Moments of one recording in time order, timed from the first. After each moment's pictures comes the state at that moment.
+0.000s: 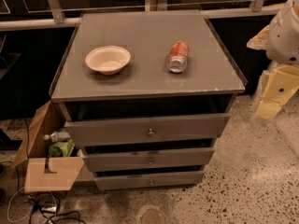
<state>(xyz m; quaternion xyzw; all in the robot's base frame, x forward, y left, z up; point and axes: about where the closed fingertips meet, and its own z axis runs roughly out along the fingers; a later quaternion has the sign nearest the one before) 0.438 -0.217 0.977 -0.60 0.78 -0.03 0.16</state>
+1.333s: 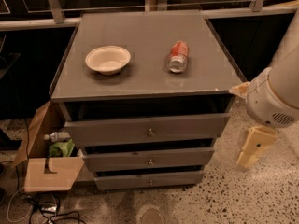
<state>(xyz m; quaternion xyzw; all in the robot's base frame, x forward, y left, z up) 0.406 -0.202 0.879 -0.61 0.77 0.00 0.17</state>
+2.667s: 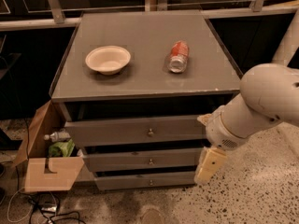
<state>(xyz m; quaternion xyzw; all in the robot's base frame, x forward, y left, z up) 0.432 -0.153 0.756 -0.61 0.77 0.08 0.17</state>
